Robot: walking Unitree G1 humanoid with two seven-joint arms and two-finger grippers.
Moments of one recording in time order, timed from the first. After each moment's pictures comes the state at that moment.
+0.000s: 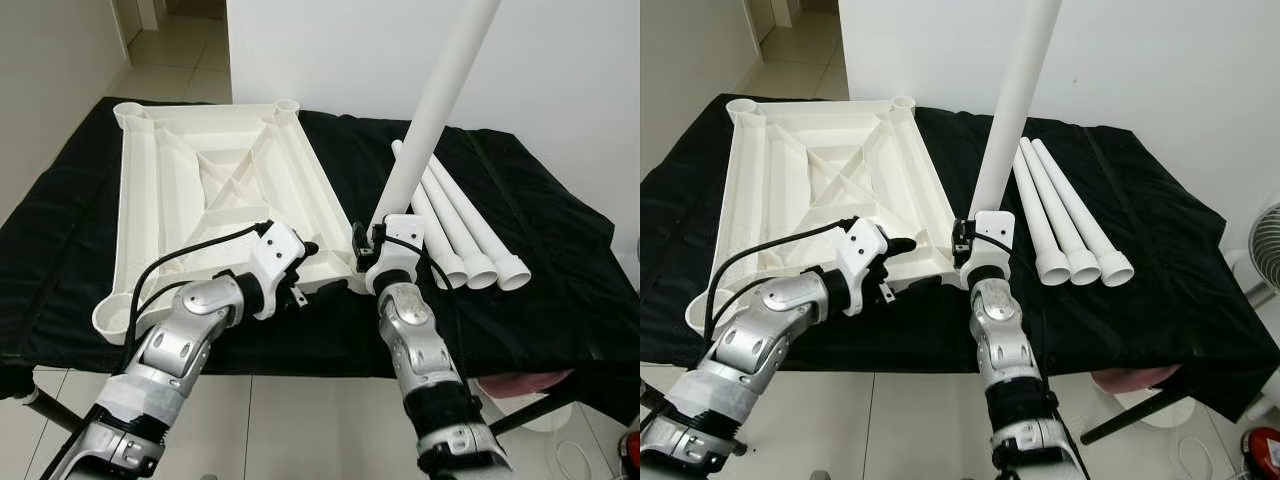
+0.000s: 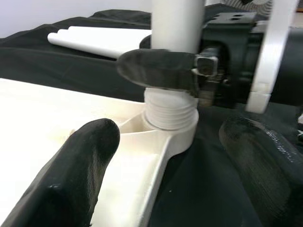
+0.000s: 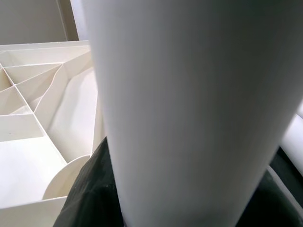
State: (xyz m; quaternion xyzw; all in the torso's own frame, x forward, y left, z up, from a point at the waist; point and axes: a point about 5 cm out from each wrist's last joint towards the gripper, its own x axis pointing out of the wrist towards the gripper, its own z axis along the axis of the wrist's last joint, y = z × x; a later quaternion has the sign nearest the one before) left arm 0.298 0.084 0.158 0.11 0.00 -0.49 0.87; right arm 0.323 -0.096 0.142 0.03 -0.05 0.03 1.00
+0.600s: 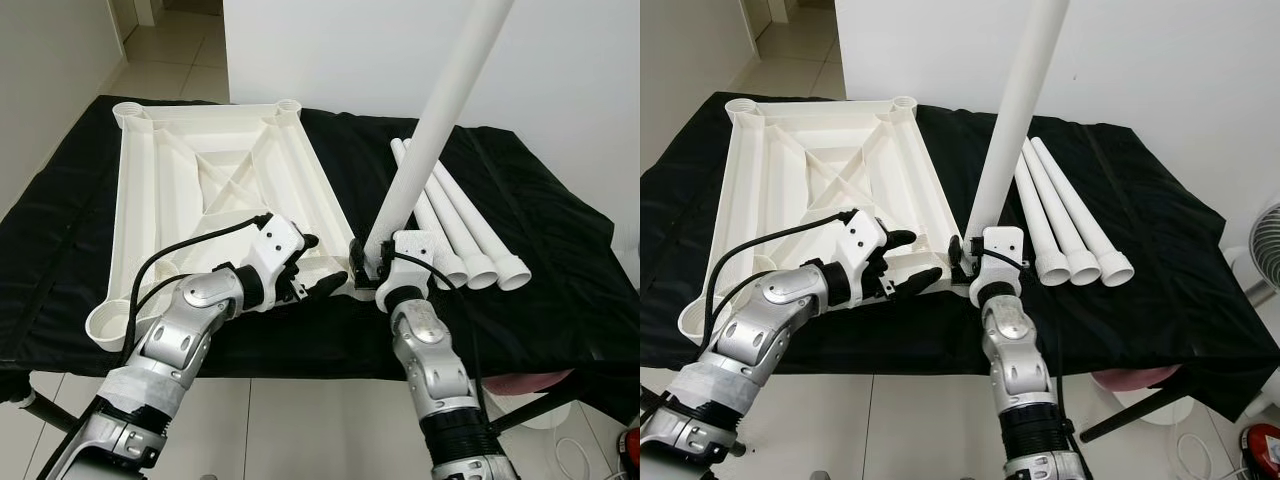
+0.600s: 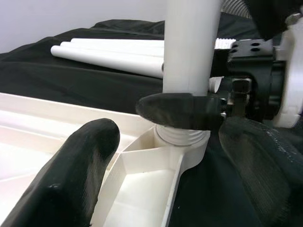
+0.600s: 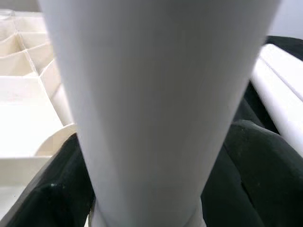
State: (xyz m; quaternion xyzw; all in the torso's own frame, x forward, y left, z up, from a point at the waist) left arm 0.304 0.085 0.165 0.12 -0.02 -0.48 0.87; right arm 0.318 -0.111 0.133 0.00 -0.02 0.10 1.00
